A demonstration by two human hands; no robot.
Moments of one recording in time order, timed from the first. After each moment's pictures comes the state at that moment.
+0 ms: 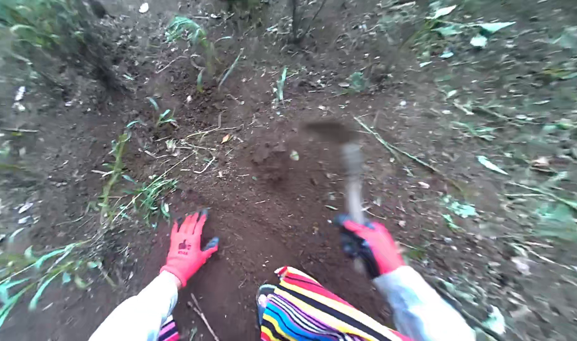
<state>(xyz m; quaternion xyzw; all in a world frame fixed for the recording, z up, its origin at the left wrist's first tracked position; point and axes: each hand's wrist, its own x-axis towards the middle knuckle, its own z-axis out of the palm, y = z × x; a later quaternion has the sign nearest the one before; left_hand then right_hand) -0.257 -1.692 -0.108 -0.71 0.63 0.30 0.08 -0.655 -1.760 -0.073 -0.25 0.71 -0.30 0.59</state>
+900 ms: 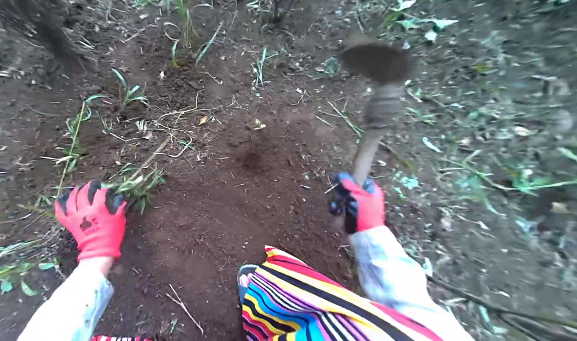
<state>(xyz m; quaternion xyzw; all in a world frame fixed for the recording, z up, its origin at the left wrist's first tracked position) -0.153 -1.704 -0.096 -0.81 0.57 0.04 -0.08 -0.652 -1.767 -0.057 -0.27 0.72 -0.43 0.48</state>
